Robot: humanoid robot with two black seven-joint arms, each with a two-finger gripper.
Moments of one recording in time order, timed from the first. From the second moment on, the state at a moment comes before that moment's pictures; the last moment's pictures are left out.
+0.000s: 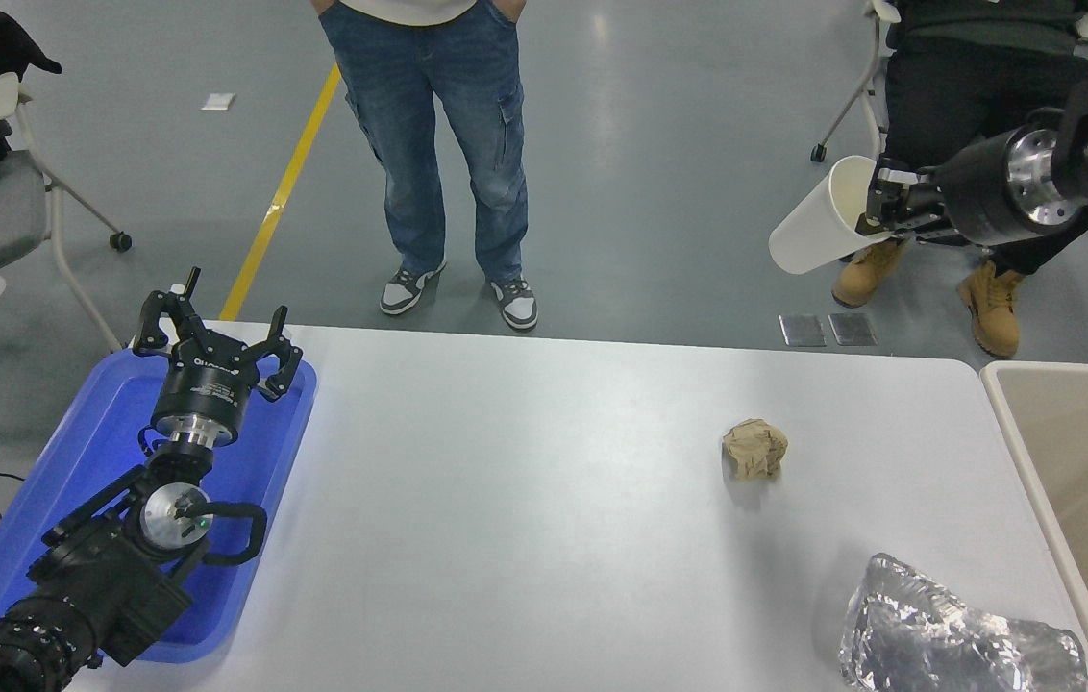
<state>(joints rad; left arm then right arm) -0.62 0.18 -0.87 -0.41 -0.09 -0.58 -0.50 2.04 -0.47 -1.34 1.10 0.04 0.43 0.22</state>
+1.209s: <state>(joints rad) -0.62 0.18 -0.87 -0.41 -0.09 -0.58 -0.50 1.21 -0.75 -1.05 0.36 0.05 0.21 0.21</state>
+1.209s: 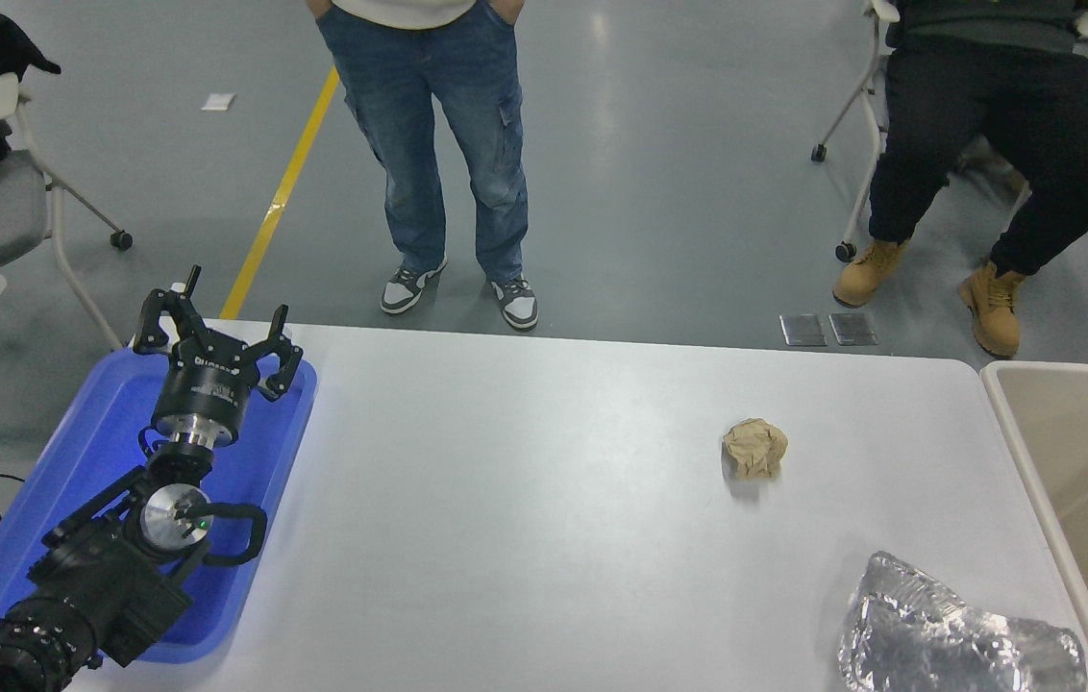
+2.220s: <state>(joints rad) -0.62 0.18 -0.87 -0.41 -0.09 -0.58 -0.50 0.63 -0.63 -0.68 0.26 0.05 -0.09 0.10</state>
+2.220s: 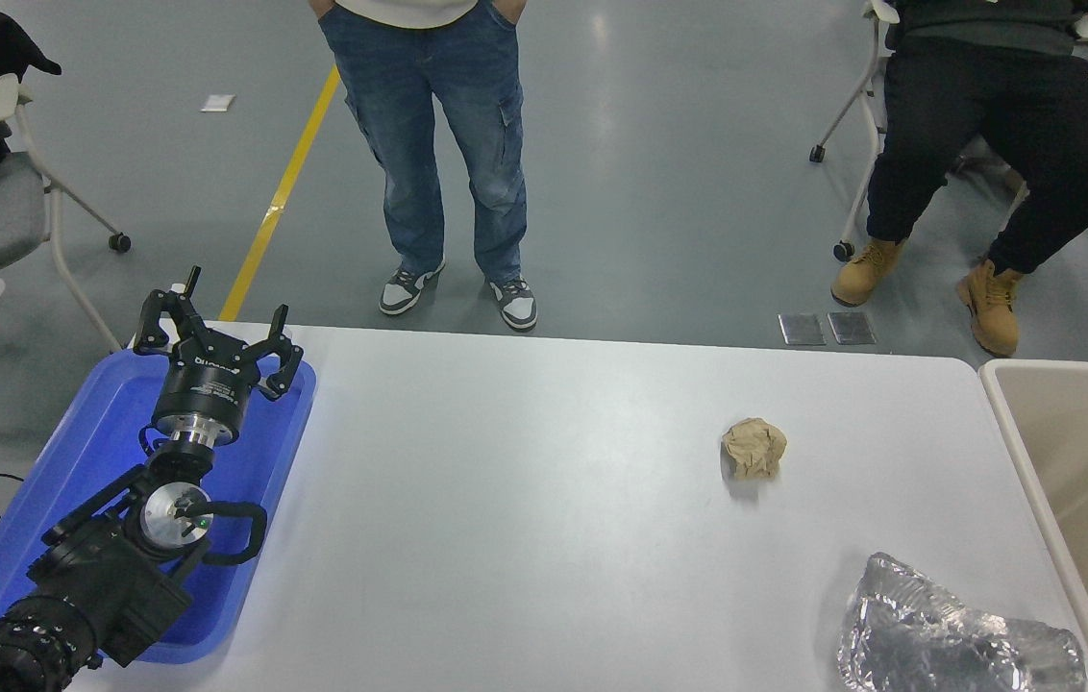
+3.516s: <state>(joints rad) -0.62 0.18 -0.87 -0.41 -0.09 -0.58 -0.50 0.70 -0.59 -0.73 0.22 0.03 -0.14 0.10</state>
